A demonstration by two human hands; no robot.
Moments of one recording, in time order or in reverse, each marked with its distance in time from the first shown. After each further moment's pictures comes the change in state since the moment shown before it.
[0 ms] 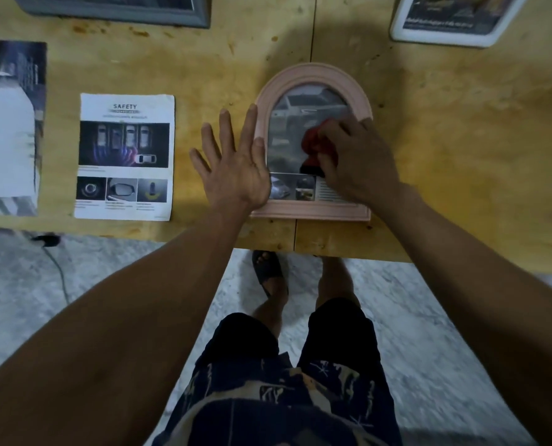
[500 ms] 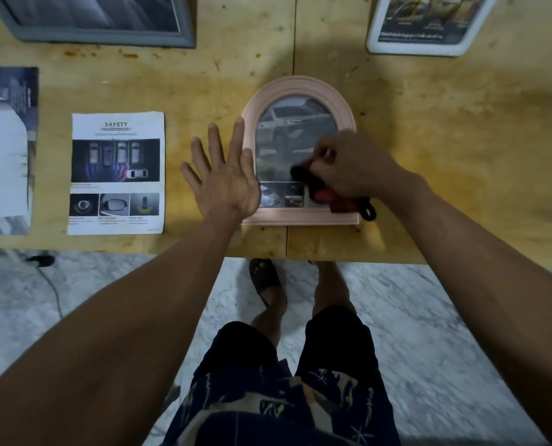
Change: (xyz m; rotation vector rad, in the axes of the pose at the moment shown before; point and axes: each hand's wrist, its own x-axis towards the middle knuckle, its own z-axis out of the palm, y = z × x) left_hand 0.000 0.001 0.000 -0.002 -0.026 -0.020; right_hand 0.006 -0.004 -0.044 0.234 -0.283 0.184
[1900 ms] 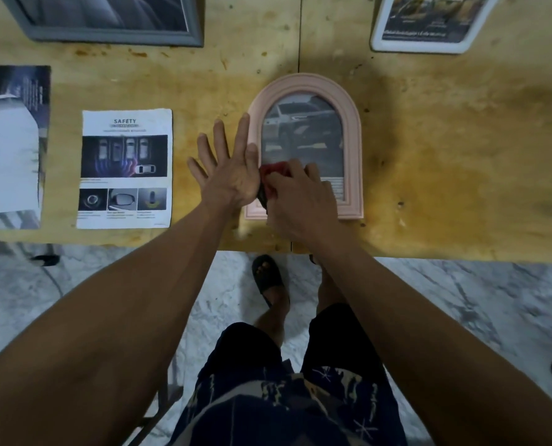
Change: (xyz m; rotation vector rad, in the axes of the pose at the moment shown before) left_hand 0.013 -0.007 -0.007 -0.017 -0.181 0.005; right_hand -0.027 -0.064 0.090 -0.146 0.146 0.032
